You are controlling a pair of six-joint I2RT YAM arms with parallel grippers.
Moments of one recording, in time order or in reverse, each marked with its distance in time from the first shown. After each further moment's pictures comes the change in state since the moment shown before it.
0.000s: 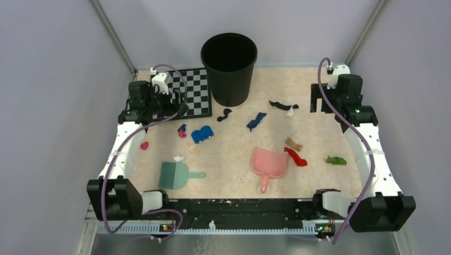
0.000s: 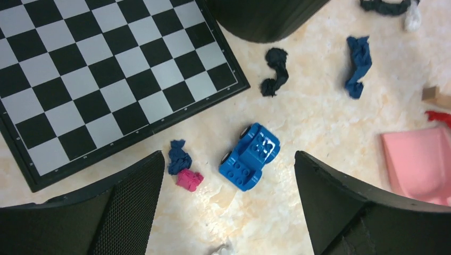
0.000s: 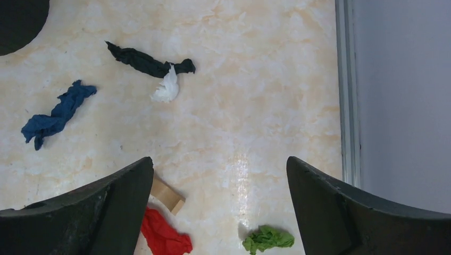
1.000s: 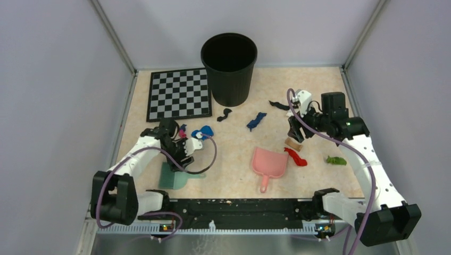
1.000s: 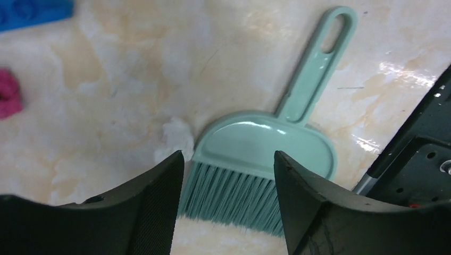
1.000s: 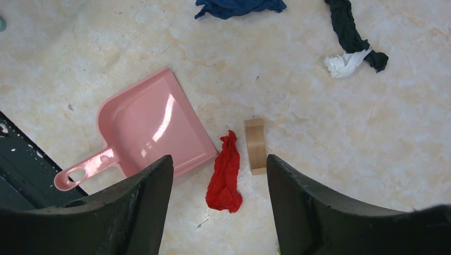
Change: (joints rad) left arm -0.162 -0.029 -0.357 -0.498 -0.120 1.002; right arm 0.150 -0.107 -0.135 -0.188 -0.519 -0.367
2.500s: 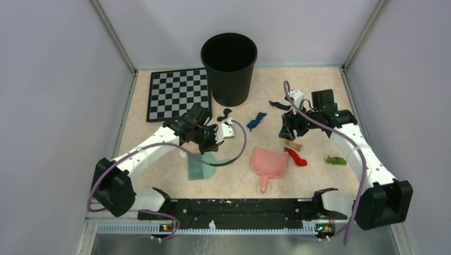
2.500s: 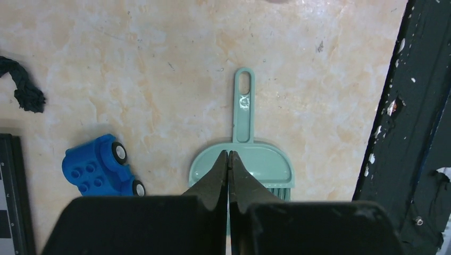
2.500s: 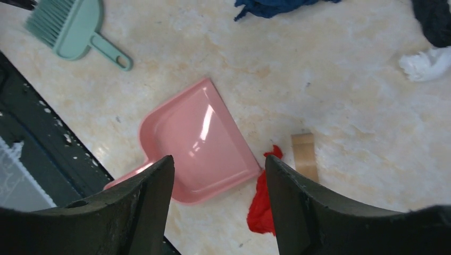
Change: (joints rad) left arm -0.472 0.102 0.271 0.153 0.111 -0.314; right arm 0.012 0.103 -0.035 0.052 -0.091 0.121
